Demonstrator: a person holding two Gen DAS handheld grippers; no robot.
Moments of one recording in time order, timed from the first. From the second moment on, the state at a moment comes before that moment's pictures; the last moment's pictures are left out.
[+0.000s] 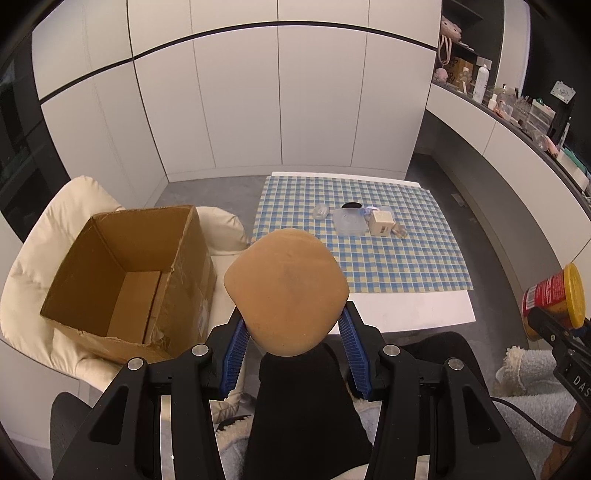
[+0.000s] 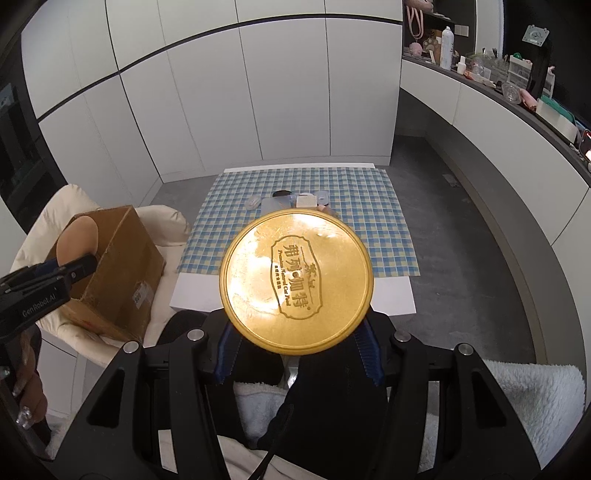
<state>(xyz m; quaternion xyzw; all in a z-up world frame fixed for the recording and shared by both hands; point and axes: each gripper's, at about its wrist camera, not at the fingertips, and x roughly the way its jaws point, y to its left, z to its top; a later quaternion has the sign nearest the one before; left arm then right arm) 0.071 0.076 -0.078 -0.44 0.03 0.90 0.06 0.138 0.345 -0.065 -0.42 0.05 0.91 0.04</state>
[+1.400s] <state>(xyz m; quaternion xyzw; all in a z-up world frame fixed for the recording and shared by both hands) 0.059 -0.035 -0.063 -0.46 -0.02 0.89 -0.05 0.072 0.259 -0.064 -0.42 0.03 0.91 -0.06</state>
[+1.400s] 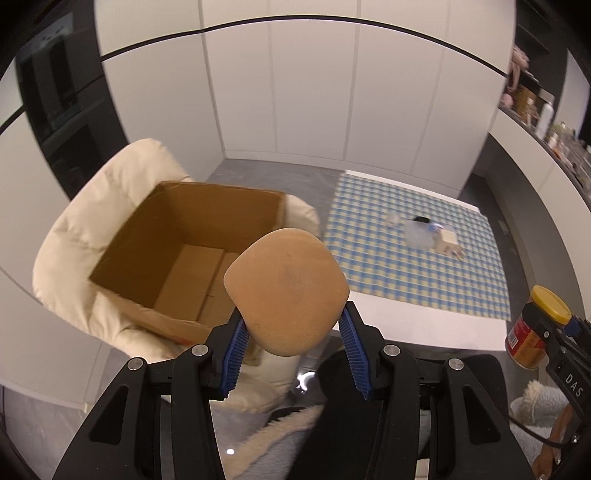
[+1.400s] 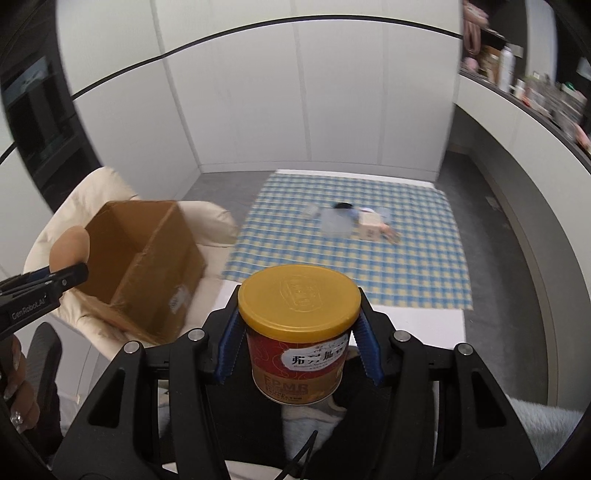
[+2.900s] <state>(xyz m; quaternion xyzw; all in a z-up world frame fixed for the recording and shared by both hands) 0.055 -0.166 -0.087 -0.49 -0.07 0.85 -0.15 0.034 0.013 -0.076 -0.43 -0.10 0.85 -0.29</state>
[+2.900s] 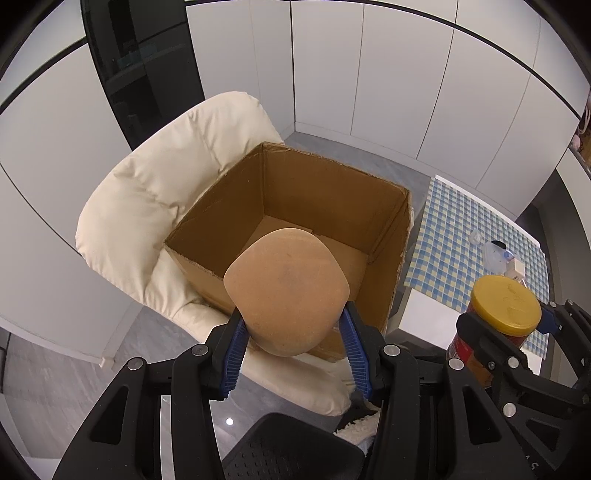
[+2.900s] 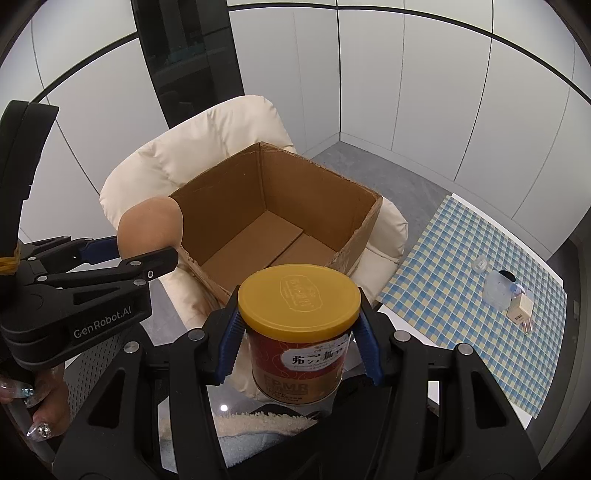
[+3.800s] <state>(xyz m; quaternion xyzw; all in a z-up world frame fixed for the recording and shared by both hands) -0.054 -0.246 -0.161 -0.55 -0.11 0.80 -0.20 -0.085 -0.060 -0.135 -0.48 -0.12 0.82 -0.28</state>
